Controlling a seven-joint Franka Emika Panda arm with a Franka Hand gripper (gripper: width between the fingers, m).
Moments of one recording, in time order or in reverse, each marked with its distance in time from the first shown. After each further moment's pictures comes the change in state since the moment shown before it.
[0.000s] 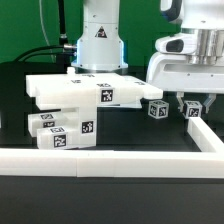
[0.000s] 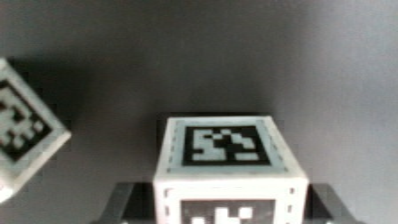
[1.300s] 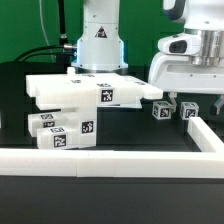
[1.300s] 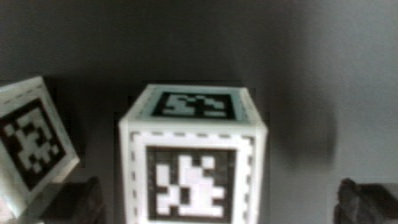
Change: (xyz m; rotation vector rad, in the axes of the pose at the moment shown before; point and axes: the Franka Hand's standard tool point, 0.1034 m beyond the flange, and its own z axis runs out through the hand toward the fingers) arm -0.006 -0.005 0.007 -0.010 -0.030 -0.017
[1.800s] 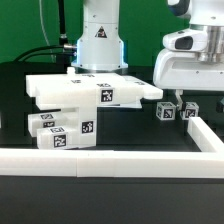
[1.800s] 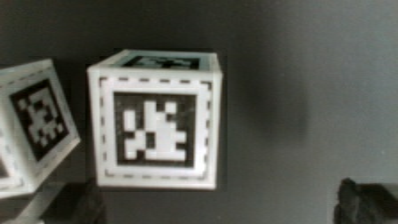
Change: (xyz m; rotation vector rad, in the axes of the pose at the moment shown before) arm 0.010 -0.010 -0.007 0.011 -0.007 -0.003
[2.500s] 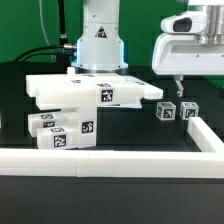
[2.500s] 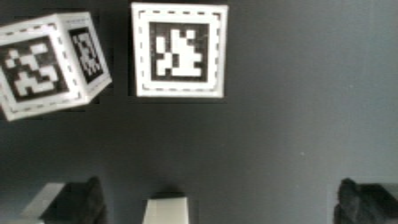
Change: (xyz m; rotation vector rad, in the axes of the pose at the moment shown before) arm 0.014 0.006 -0.035 0.032 0.005 0.011
